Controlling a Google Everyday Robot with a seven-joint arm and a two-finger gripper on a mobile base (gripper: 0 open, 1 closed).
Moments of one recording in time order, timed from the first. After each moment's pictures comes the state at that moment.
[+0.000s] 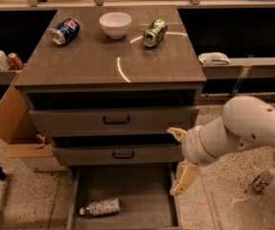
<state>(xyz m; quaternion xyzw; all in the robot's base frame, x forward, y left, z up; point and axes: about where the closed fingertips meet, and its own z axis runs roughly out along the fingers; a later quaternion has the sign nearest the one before) 0.439 -0.107 0.683 -0.66 0.69 0.16 0.25</state>
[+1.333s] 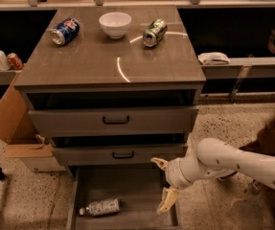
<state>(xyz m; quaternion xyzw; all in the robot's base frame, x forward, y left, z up) 0.447 -0.073 0.497 -0.67 0.65 0.25 0.27</state>
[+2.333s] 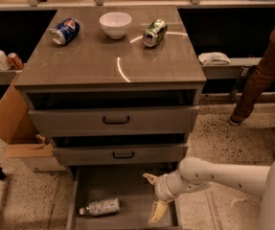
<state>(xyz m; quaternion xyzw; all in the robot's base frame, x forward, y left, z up) 0.449 -0.046 0.362 -0.68 0.64 0.26 0.25</state>
